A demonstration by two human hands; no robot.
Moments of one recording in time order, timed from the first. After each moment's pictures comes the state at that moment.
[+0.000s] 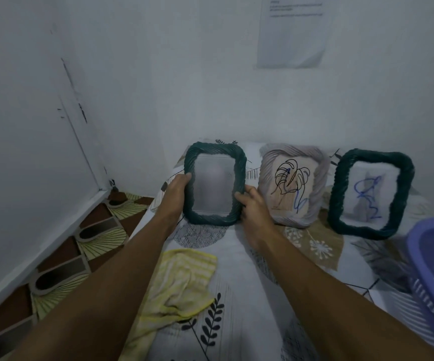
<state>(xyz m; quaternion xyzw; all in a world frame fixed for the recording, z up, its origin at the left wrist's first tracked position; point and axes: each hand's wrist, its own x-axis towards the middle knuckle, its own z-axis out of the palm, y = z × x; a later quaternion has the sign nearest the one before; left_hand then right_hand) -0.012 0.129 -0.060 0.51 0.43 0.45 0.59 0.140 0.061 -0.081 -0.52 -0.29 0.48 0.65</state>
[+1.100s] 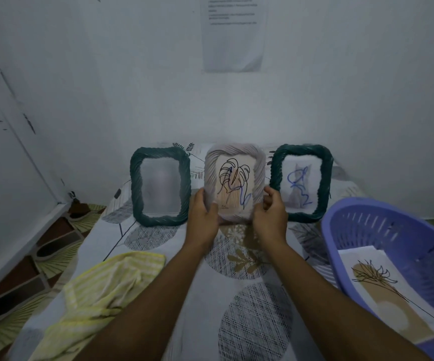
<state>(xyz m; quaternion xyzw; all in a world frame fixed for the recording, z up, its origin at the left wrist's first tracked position) 0.118 0.038 -0.090 0.67 0.42 0.42 0.44 0.240 -0.030 -0.078 -0.72 -0.29 0.16 0.61</state>
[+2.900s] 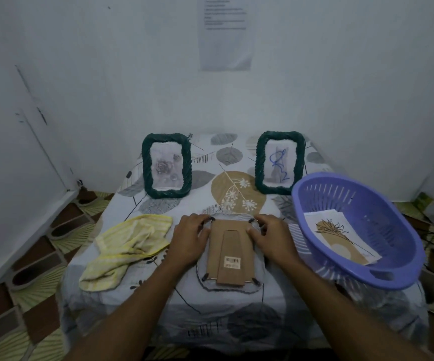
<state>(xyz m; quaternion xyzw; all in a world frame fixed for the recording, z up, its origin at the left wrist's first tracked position) 0.030 -0.059 -0.119 0.85 0.39 0.28 0.21 0.224 -0.168 -0.104 -0.79 -0.49 0.11 0.35</state>
